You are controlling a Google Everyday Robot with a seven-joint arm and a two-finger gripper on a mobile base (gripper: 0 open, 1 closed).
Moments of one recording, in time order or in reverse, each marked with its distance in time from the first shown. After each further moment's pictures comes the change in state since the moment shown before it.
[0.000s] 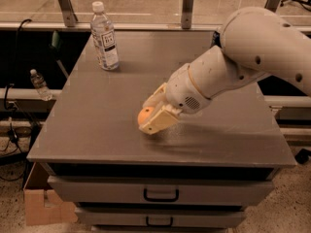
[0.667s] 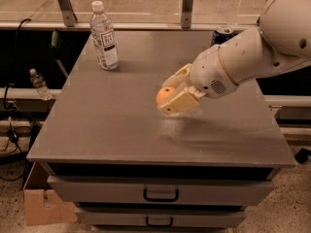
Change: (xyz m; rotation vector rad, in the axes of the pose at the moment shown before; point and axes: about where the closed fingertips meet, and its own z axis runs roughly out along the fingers) arm 0.005 -0.026 -0.060 0.125 -0.046 0.025
